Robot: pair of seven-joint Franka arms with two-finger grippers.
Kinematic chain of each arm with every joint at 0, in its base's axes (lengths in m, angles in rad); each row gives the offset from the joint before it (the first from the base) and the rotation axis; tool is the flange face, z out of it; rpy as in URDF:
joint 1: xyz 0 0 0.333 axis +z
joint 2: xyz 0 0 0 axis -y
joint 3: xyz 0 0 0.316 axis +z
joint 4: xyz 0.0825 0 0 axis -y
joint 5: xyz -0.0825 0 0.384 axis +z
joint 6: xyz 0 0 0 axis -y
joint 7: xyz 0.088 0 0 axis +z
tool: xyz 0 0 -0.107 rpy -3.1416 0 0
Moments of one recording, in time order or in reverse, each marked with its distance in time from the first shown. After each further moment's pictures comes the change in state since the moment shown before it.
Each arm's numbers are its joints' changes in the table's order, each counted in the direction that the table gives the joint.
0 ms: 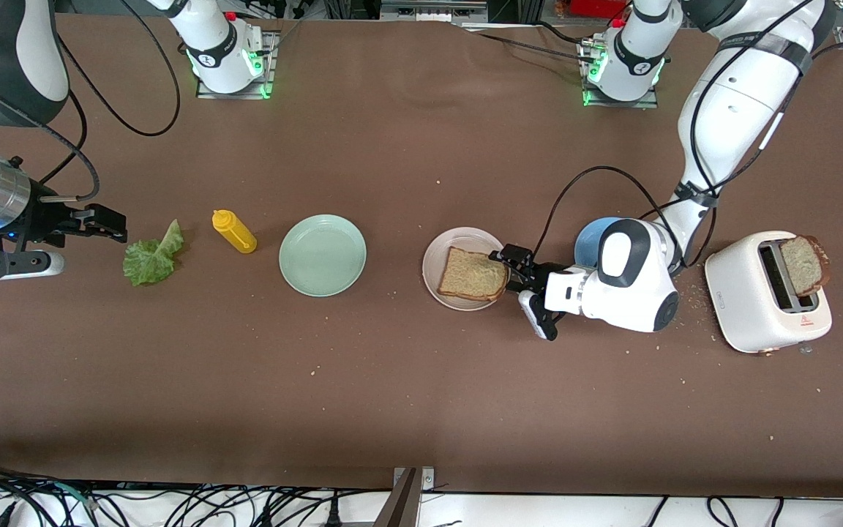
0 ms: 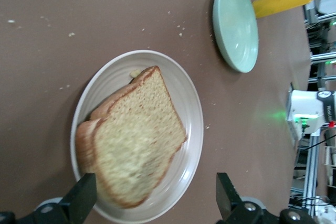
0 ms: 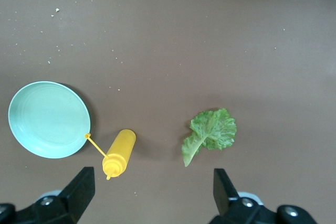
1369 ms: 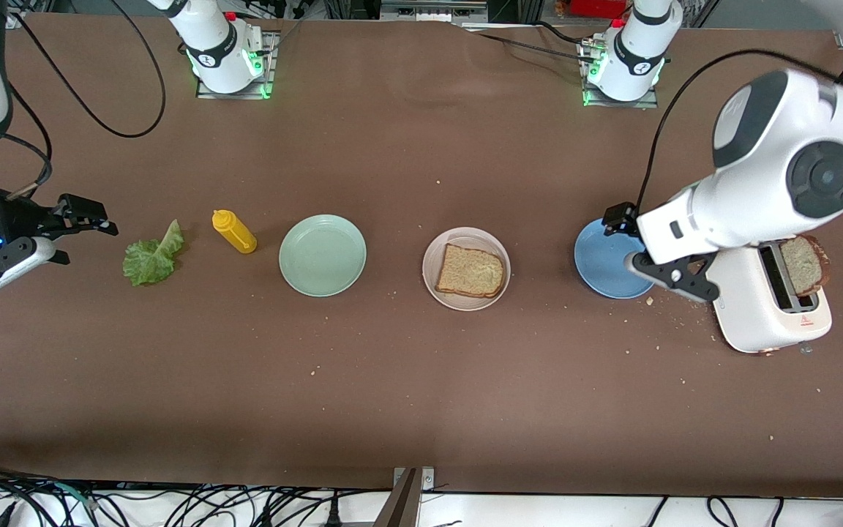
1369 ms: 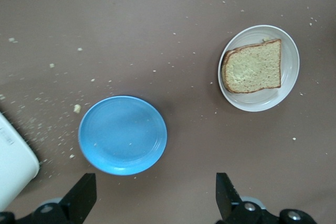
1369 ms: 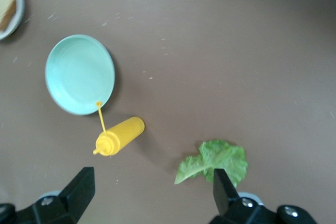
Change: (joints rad) left arm 0.062 0.491 0.007 0.094 0.562 -0.418 0.673; right arm -0.032 -0.030 -0.138 -0.061 0.289 0.015 0.727
